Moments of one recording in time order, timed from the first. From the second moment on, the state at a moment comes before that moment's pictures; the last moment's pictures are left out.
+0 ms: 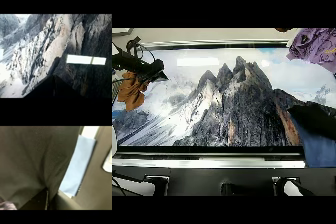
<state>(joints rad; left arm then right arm) 0.03 -1.69 2.03 1.19 -1.55 -1.81 -0.52 -1.15 1.34 -1.90 1.63 2.28</state>
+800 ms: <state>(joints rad) 0.03 -1.69 2.03 1.19 -1.56 -1.81 -0.52 -1.03 0.81 -2.06 1.42 2.40</state>
